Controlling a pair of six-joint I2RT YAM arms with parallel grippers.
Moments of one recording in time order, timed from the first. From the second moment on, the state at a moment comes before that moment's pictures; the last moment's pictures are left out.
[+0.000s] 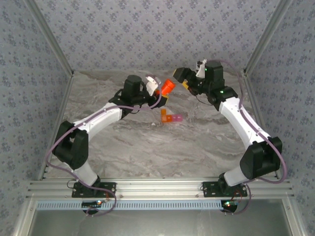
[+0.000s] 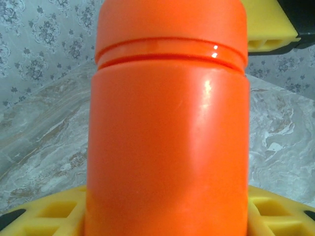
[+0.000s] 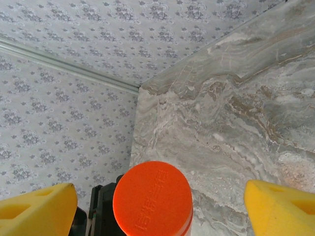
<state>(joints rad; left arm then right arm) -0.58 1.66 1.25 0.01 0.46 0.08 0.32 1.49 1.36 -0.27 -0.46 0.87</state>
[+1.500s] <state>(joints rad) -0.55 1.66 1.22 0.12 0.63 -0.09 0.30 1.51 1.18 0.17 -0.74 0.79</state>
